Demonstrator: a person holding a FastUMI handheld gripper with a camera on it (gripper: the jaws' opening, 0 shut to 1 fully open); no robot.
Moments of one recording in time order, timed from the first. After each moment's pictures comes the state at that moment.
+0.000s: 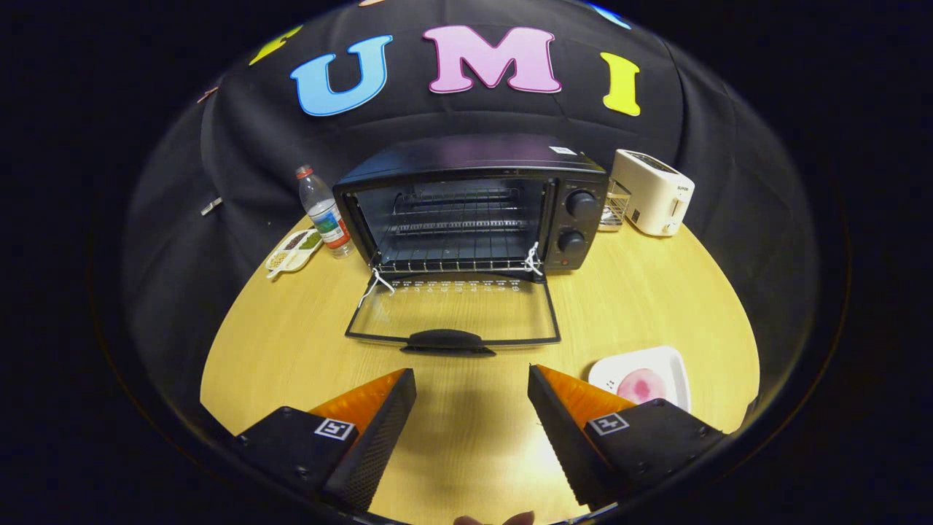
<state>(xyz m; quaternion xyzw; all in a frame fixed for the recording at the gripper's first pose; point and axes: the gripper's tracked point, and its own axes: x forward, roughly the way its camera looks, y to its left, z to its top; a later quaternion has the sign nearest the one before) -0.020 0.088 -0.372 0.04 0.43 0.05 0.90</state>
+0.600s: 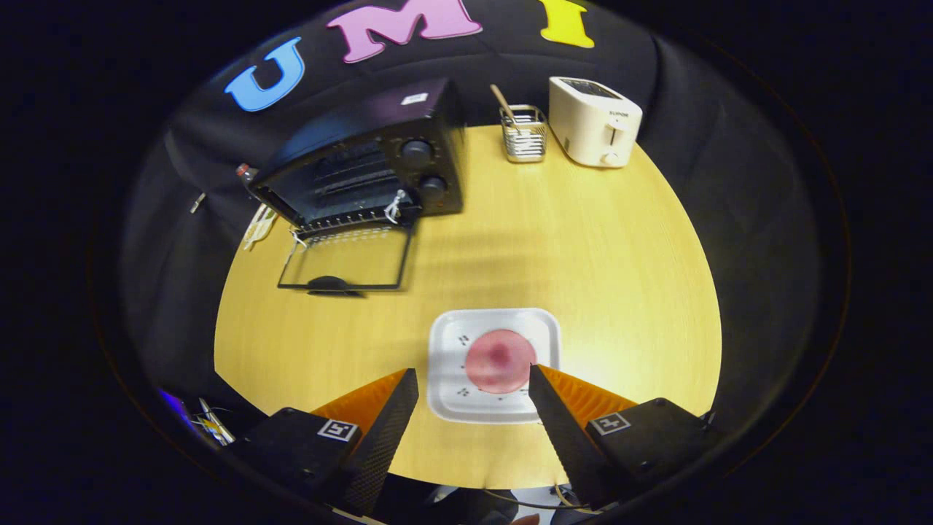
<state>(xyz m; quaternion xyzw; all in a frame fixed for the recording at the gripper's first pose) -0.036 -0.119 -0.396 0.08 0.58 0.05 0.81</state>
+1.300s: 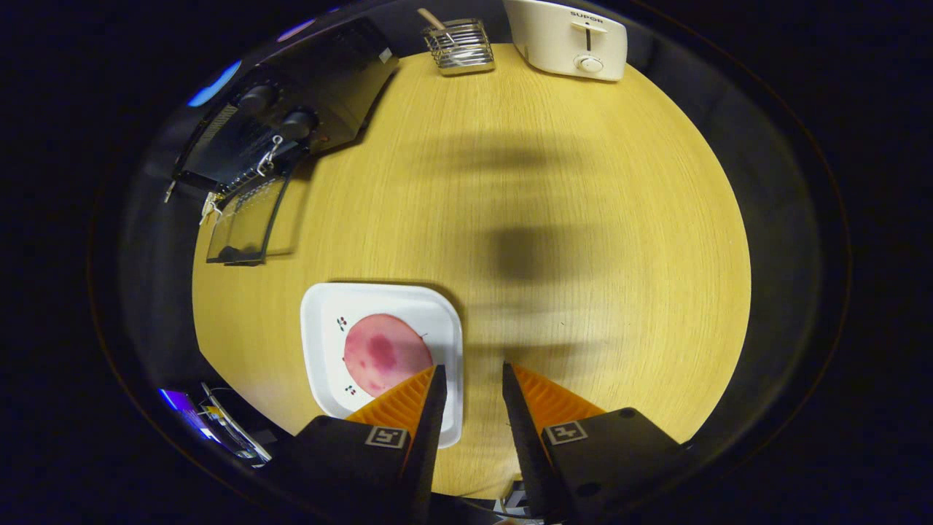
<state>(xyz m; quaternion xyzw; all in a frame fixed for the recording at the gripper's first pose) -0.037 -0.179 -0.505 0.07 0.69 0.06 0.72</state>
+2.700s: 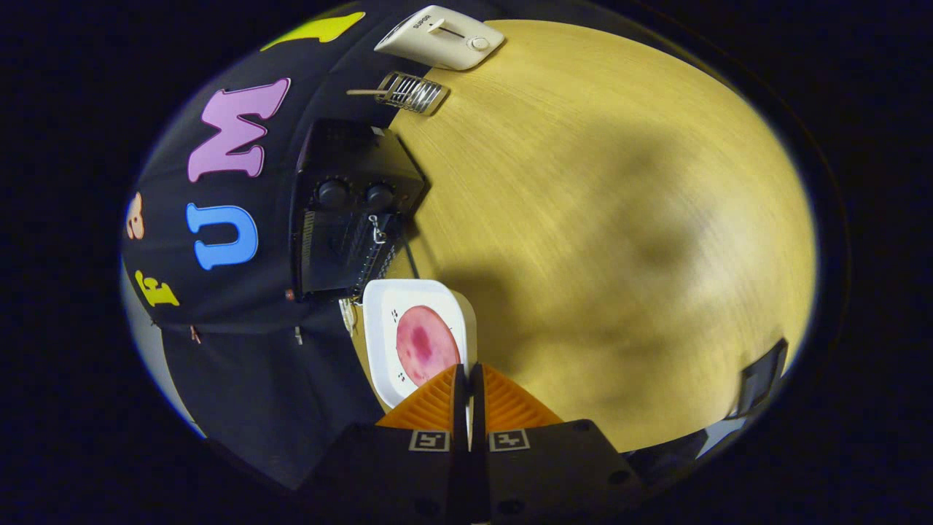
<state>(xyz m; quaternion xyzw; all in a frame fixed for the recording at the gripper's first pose) -0.059 -0.057 -0.397 0.51 0.57 0.02 0.65</state>
